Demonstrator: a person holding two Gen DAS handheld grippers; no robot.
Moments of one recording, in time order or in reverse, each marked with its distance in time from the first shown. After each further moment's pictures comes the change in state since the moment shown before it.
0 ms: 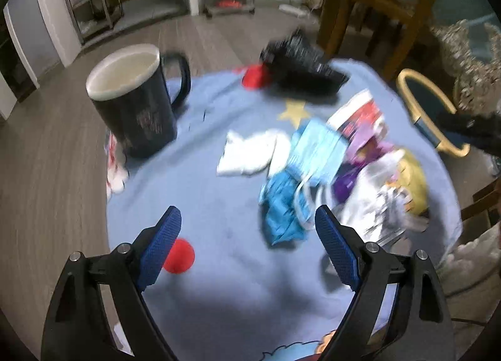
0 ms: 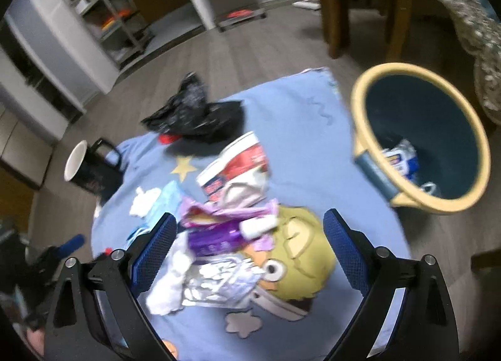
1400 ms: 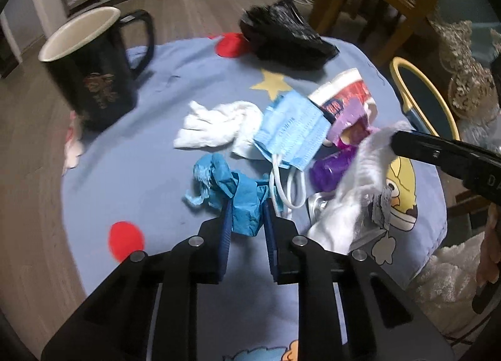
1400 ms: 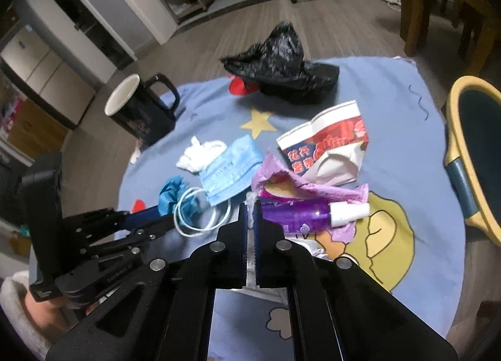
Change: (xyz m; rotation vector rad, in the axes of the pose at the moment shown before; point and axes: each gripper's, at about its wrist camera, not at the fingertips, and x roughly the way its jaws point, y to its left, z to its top) left arm 0.018 -0.020 0.002 -0.055 0.072 -0.103; right arm 0.030 0.050 -0.015 -0.206 0.114 0.185
